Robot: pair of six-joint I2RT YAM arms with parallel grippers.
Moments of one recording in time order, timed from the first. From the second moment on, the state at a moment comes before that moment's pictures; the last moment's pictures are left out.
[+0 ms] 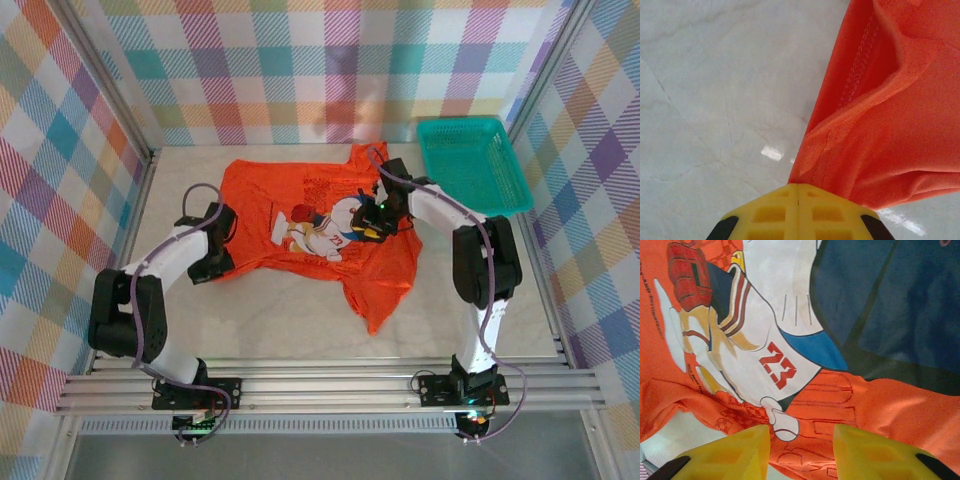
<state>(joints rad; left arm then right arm) -0.19 1.53 1.00 -0.95 -0.30 -0.63 0.36 1.95 1.48 -0.71 -0.42 0.59</state>
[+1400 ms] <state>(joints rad) -0.15 1.96 1.33 -0.60 0.01 -0.65 0.39 1.61 0.81 -0.56 -0.48 0.68</state>
